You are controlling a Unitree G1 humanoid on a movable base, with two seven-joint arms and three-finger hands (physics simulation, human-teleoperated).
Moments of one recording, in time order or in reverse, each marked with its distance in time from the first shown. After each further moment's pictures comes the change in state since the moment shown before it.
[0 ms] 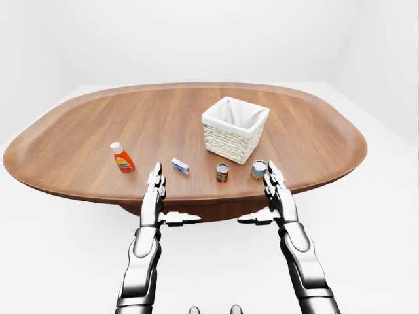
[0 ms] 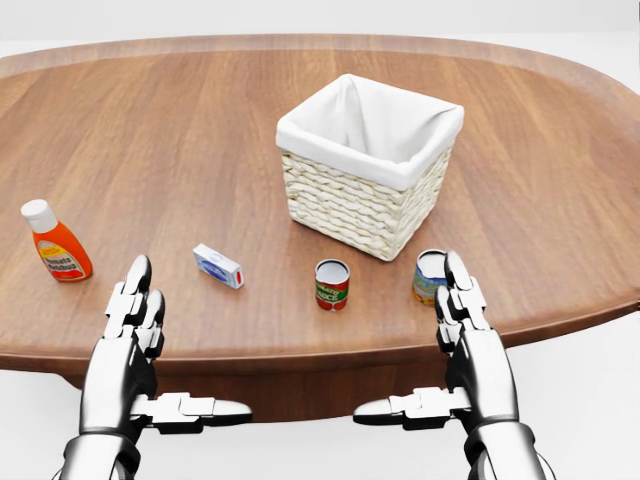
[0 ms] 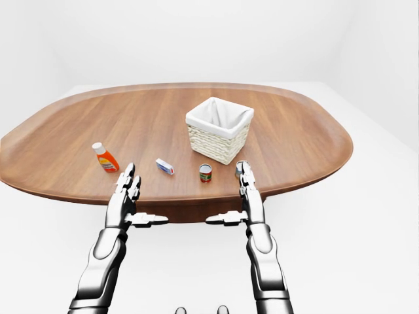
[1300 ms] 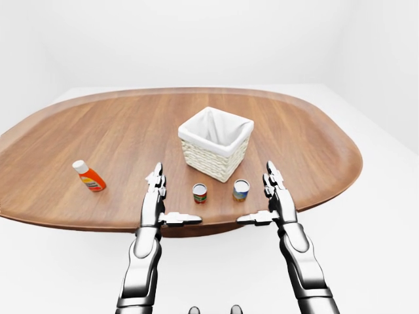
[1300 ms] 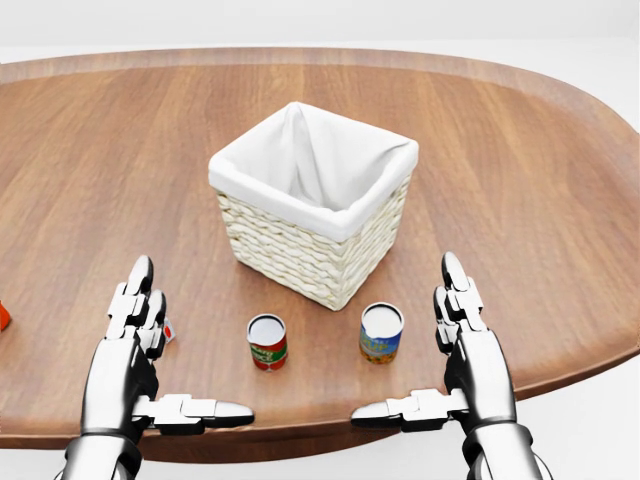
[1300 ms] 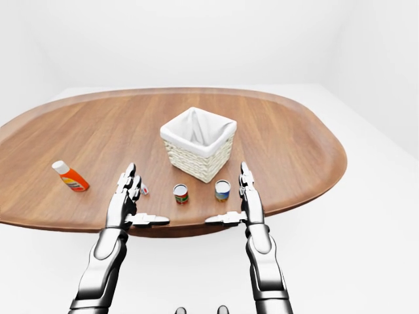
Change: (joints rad) left arm 0.002 -0.001 -0.005 0.005 0.012 -0.010 0.000; right arm 0.001 0.001 0.007 0.011 -0.029 -0.022 -0.003
